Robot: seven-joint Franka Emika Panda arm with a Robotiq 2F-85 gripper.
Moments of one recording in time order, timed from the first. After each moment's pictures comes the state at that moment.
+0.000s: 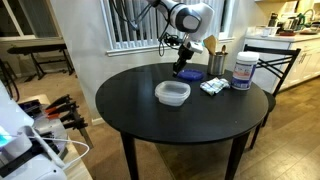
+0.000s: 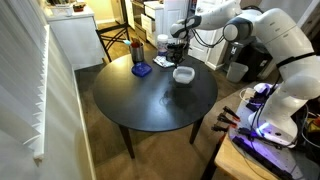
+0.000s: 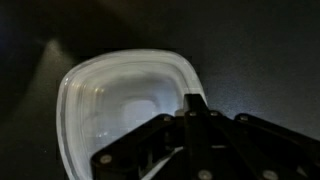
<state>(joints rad) -0.22 1.00 -0.14 -1.15 0.40 1.82 0.92</state>
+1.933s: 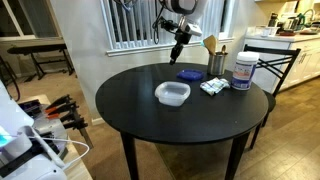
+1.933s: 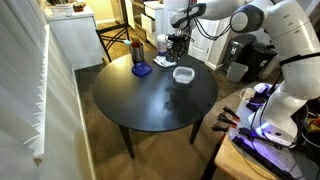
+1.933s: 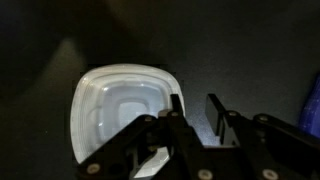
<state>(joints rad) -0.20 0.84 -0.11 -1.24 0.37 1.80 0.79</state>
